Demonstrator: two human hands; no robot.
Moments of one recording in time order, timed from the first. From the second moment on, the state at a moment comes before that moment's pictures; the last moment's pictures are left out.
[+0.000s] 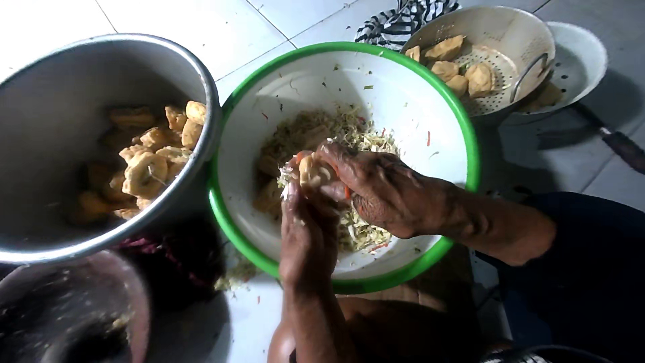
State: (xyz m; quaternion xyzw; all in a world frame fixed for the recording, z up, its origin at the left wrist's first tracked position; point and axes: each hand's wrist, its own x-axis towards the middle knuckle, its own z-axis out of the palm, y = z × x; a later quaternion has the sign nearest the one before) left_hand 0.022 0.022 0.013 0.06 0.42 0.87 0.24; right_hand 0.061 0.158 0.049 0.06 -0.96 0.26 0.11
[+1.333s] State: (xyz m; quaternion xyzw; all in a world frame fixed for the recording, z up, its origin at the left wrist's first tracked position) left_hand 0.020 0.026 0.004 0.08 0.44 0.87 0.20; right_hand 0.040 0.166 0.046 0.03 -0.91 0.40 0.00
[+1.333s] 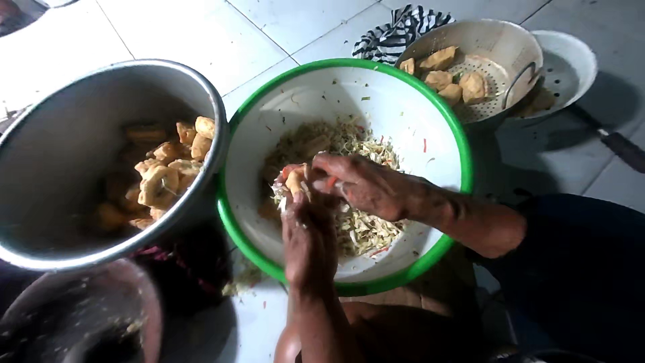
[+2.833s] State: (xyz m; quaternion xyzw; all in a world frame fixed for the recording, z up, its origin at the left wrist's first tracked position) left_hand 0.017 0.027 0.009 0.08 0.45 0.86 0.22; right_hand 0.050 0.146 0.042 -0.01 -0.96 0.28 0.05
